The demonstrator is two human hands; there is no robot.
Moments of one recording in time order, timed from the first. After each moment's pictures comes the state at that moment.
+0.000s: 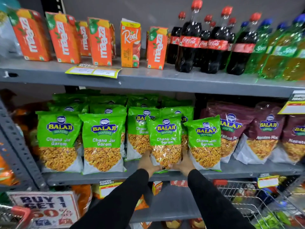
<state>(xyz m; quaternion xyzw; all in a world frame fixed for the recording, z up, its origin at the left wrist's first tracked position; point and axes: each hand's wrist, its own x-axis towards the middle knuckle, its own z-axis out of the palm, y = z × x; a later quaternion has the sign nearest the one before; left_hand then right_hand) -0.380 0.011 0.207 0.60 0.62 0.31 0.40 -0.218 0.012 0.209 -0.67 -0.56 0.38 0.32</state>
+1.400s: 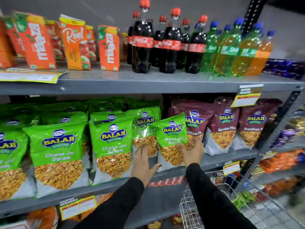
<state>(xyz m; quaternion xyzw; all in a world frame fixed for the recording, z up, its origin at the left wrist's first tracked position) -0.299 -0.005 0.222 0.75 0.49 0.38 0.21 -0.121 -0.001 0.245 -0.73 -0.38 0.13 0.56</state>
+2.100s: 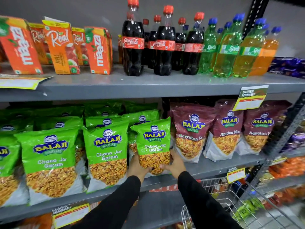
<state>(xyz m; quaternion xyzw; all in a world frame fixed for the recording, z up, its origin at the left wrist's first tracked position) -0.284 0.031 0.213 0.61 0.63 0.31 0.37 -0.129 0.014 0.219 -0.64 -0.54 0.36 0.41</state>
